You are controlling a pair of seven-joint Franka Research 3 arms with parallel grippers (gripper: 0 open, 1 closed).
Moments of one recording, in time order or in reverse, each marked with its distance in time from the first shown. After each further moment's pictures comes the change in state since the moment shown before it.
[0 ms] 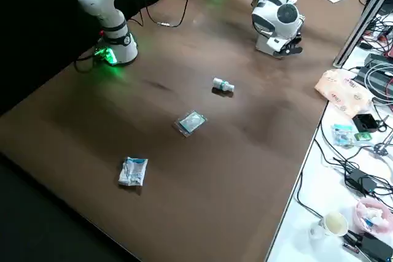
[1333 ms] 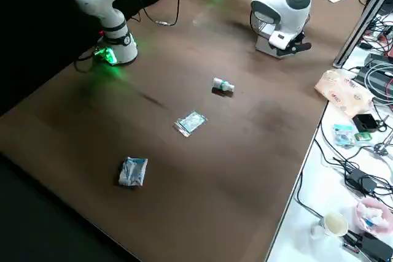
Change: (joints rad) left arm 0.010 0.109 0.121 -0.005 0.044 0.283 0.809; right arm -0.191 -0.171 -0.009 0.024 -0.188 -0.333 -0.105
